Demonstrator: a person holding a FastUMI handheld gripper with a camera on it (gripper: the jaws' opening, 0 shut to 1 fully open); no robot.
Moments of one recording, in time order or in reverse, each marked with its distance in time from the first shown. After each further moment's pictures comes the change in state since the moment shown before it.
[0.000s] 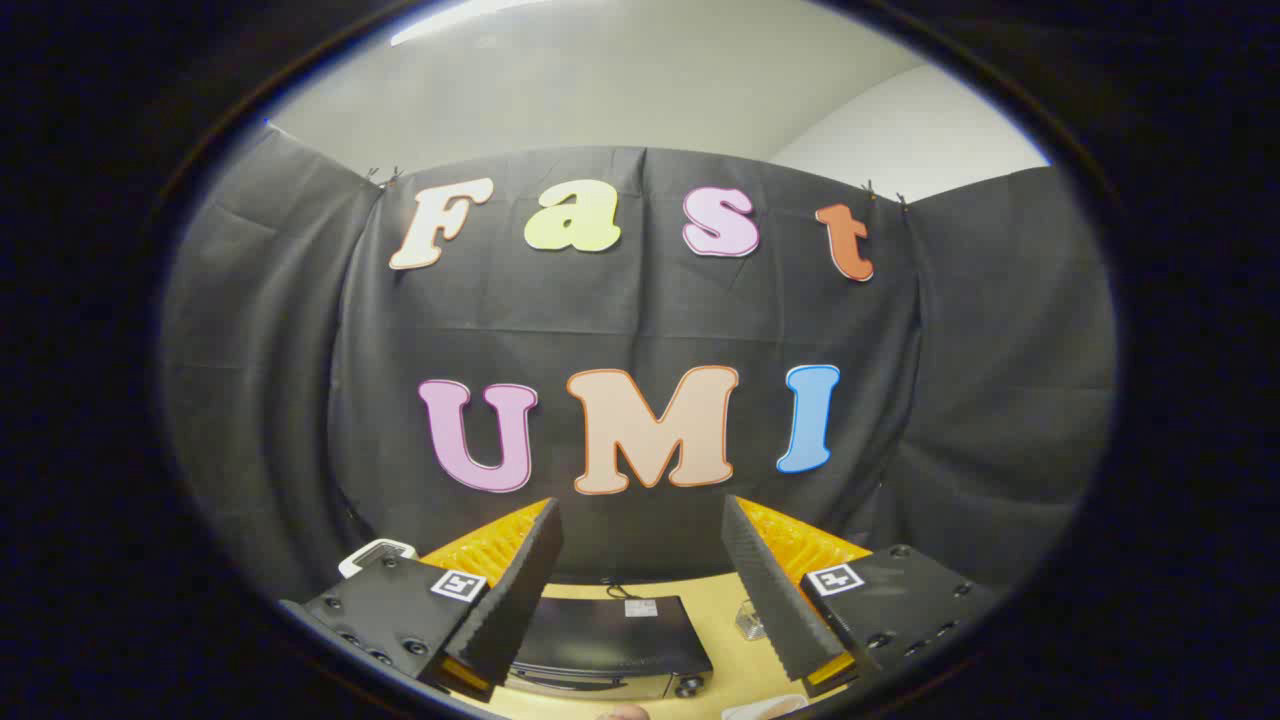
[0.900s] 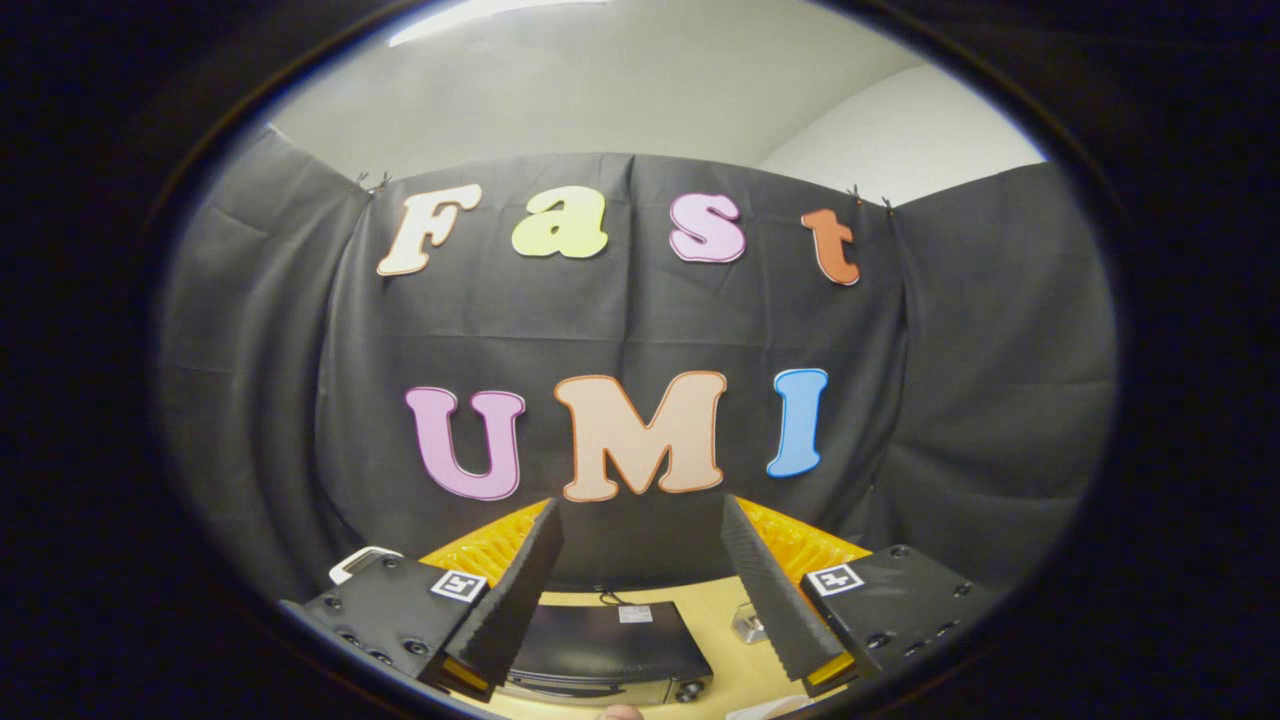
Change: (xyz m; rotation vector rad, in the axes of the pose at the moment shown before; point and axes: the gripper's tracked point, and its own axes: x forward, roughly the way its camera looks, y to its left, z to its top) arm 0.007 -0.007 -0.010 0.016 -0.032 -0.037
